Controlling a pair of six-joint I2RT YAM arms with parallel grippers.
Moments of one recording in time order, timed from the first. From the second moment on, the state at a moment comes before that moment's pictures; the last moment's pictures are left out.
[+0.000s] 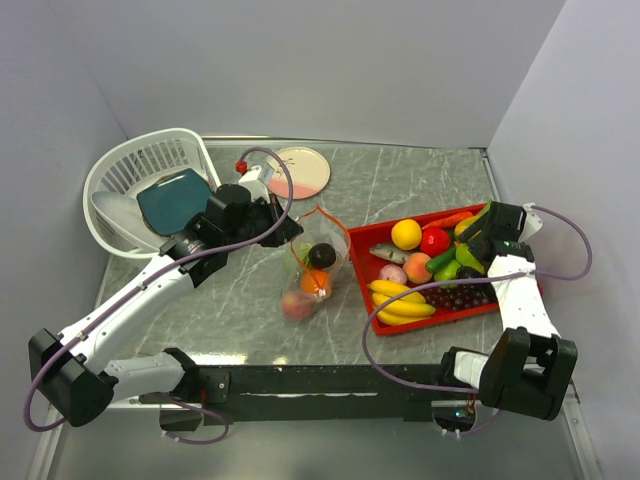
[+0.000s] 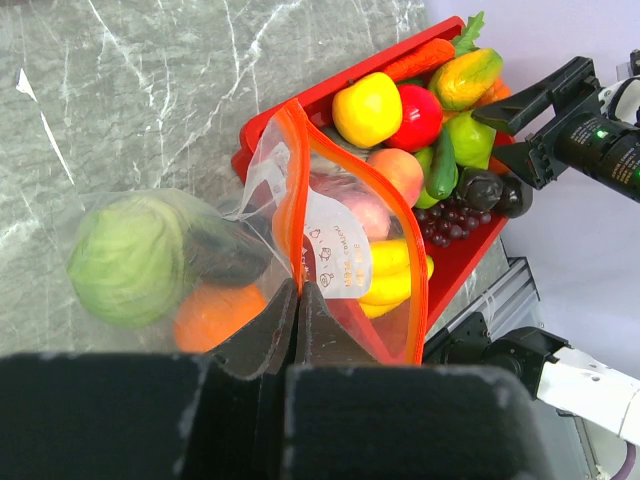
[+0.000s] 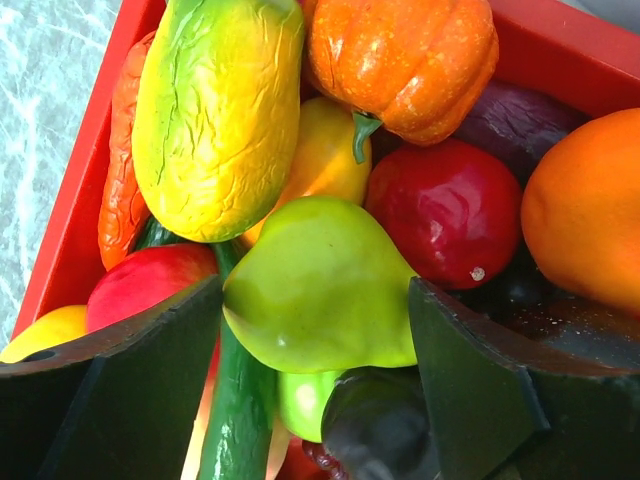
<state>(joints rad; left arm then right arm) -0.65 1.16 1.08 -0.33 0.14 -0.65 -0.25 1.17 0.81 -0.47 0.24 0.61</state>
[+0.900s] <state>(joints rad) -0.65 1.16 1.08 -0.33 0.14 -0.65 -0.09 1.18 0.79 -0.54 0.35 0.61</state>
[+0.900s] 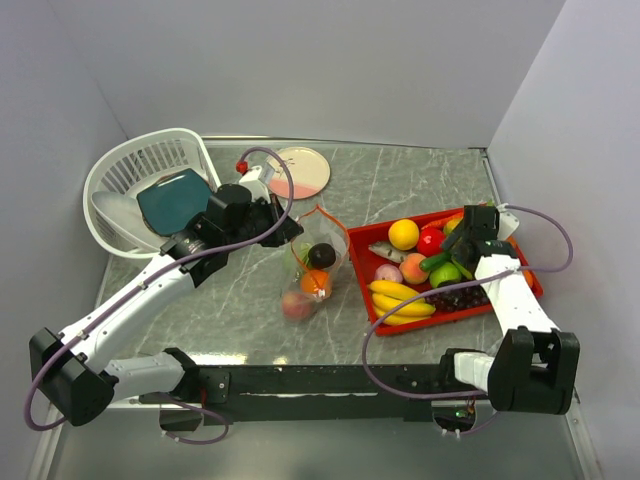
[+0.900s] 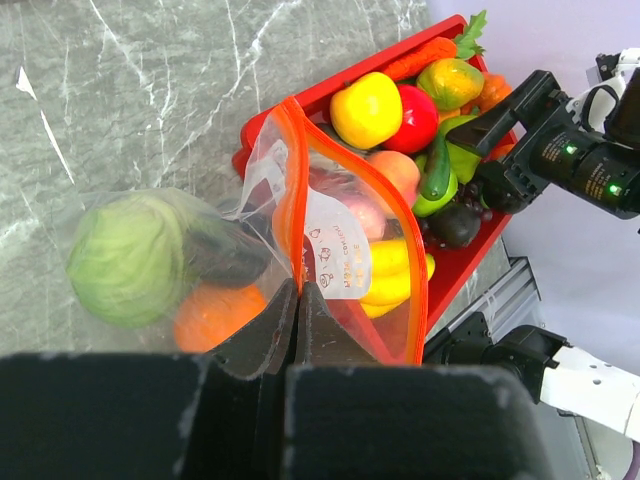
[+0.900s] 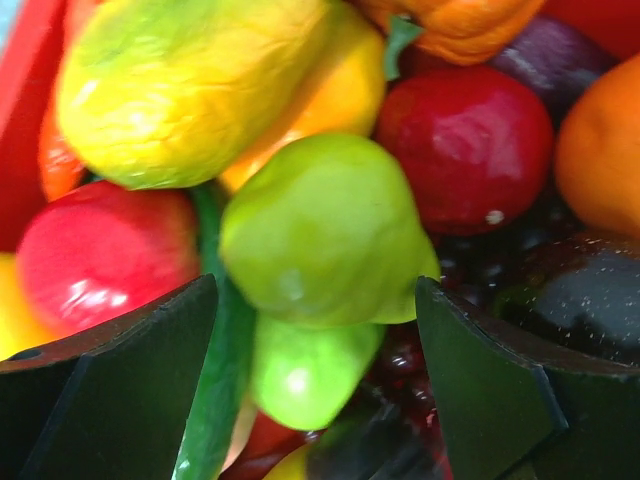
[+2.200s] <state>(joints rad) -0.65 1.19 1.09 -0.32 0.13 -0.65 0.06 0.98 0.90 -0.67 0.35 0.59</state>
